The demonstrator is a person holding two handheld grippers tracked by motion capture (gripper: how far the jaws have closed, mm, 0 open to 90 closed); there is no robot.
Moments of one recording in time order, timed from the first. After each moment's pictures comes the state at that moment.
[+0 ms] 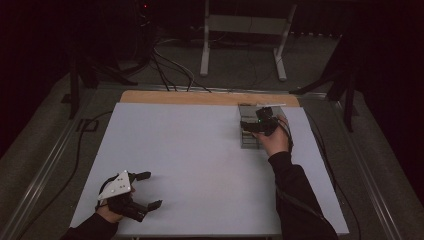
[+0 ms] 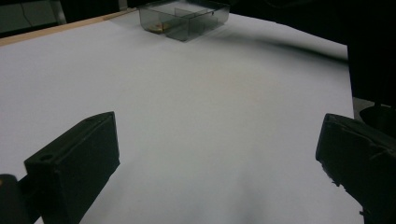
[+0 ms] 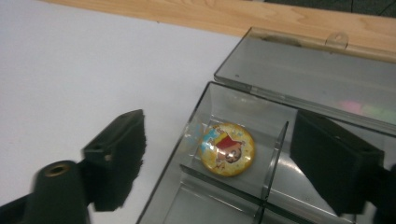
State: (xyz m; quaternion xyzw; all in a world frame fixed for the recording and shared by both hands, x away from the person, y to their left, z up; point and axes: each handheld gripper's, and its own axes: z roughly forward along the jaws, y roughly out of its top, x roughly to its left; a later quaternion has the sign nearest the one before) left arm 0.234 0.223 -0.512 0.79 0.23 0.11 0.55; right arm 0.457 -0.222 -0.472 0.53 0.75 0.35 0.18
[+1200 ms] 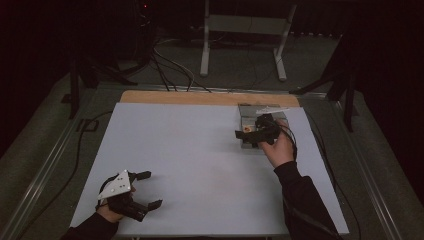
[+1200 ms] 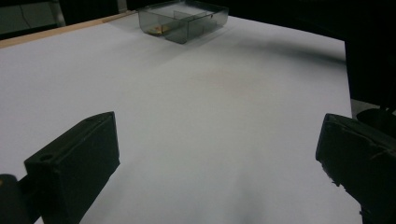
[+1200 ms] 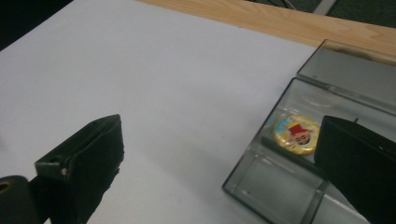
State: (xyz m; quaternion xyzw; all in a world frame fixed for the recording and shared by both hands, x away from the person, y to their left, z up) left arm 0.235 0.222 -0.511 0.79 0.23 0.11 0.56; right arm 0.408 -0.215 -0.441 0.45 0.79 0.41 0.12
